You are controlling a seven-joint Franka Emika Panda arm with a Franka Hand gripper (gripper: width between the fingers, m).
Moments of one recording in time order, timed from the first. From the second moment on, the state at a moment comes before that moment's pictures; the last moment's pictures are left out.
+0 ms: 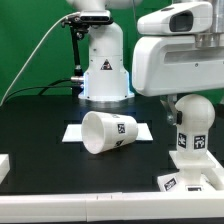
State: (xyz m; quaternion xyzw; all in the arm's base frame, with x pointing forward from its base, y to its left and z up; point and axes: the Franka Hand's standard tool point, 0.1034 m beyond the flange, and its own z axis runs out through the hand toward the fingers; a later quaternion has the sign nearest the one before) arm 0.626 0.101 0.122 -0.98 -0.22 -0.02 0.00
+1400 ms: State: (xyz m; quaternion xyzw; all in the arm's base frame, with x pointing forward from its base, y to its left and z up) arm 0.627 0.095 0.117 -0.99 0.15 -0.07 0.02
